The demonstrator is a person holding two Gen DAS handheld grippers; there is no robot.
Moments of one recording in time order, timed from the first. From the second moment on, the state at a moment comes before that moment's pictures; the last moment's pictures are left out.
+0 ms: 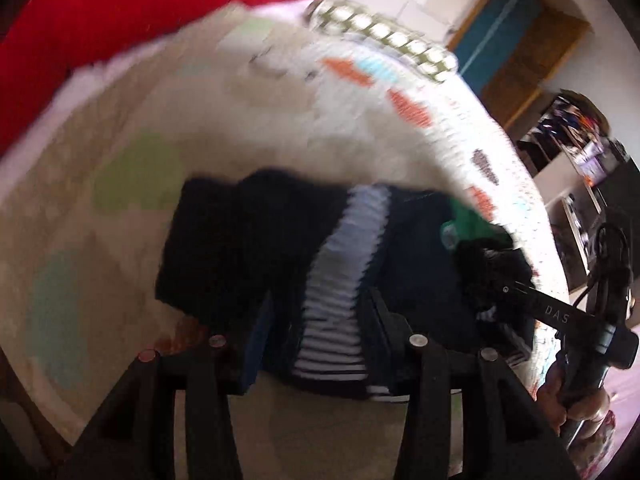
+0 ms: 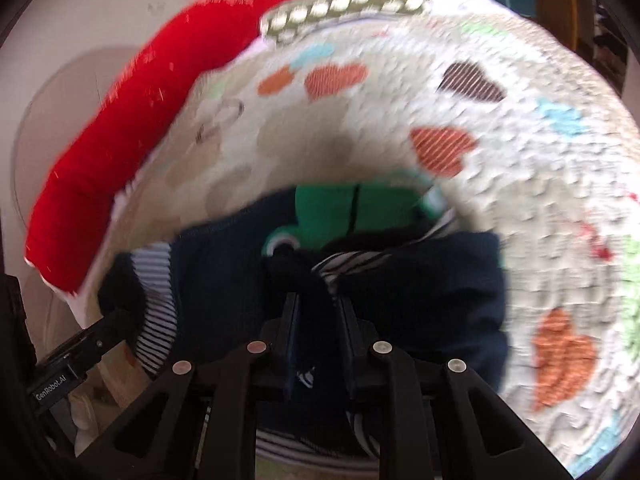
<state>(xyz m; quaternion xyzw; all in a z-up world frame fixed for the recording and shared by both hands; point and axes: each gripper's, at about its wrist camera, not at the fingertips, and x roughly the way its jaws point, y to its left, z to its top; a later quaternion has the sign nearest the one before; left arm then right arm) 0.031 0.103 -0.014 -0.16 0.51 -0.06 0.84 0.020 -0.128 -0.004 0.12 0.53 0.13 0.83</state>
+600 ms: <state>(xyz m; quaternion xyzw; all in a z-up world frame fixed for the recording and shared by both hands) -0.015 0.197 -0.002 -0.25 0.45 -0.01 0.85 0.023 -0.043 0.058 0.09 0.51 0.22 0.82</state>
